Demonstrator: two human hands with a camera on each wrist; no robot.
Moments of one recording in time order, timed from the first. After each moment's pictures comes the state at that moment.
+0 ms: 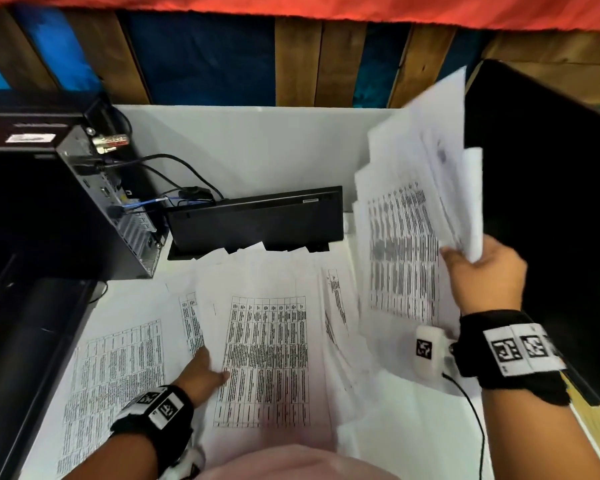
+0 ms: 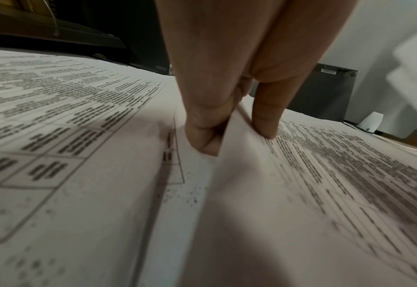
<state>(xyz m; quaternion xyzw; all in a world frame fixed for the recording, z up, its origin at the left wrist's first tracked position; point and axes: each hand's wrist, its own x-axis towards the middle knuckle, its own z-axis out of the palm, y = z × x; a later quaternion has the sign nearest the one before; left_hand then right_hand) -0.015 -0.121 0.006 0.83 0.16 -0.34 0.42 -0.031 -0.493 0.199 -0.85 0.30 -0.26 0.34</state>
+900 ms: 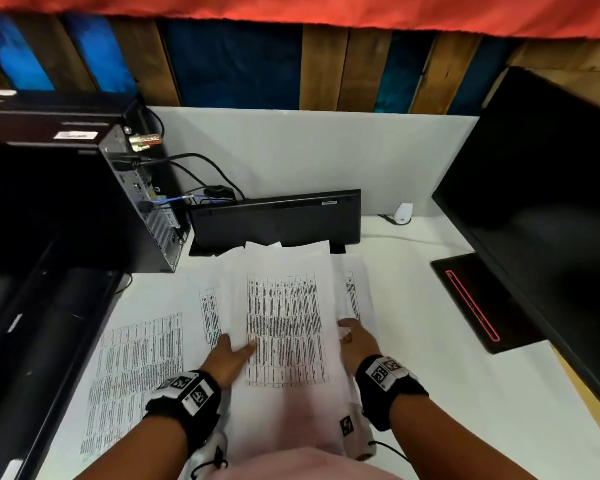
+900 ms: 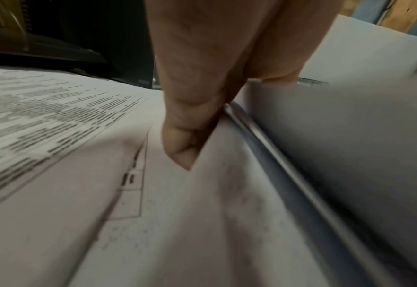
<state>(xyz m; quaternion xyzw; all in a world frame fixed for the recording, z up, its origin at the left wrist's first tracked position) -0.009 -0.130 -0.010 0.79 0.19 -0.25 0.52 -0.027 -0.384 0.016 -0.86 0.26 0.16 0.42</state>
